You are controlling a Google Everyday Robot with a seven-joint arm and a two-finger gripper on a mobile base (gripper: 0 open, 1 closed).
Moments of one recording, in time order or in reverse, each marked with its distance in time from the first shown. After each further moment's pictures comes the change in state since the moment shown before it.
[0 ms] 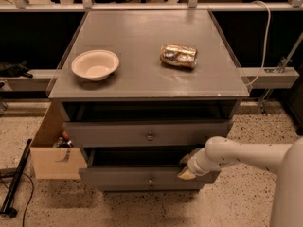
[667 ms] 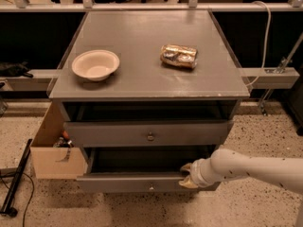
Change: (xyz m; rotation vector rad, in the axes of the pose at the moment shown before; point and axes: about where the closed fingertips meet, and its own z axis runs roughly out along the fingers) arm 0.010 0.039 -0.012 0.007 -0.030 -0.009
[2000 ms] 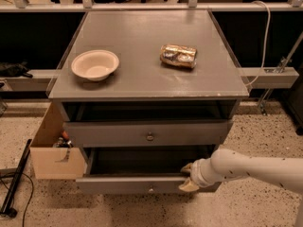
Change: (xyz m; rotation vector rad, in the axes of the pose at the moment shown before) arm 0.000 0.000 0.000 0.000 0.000 0.000
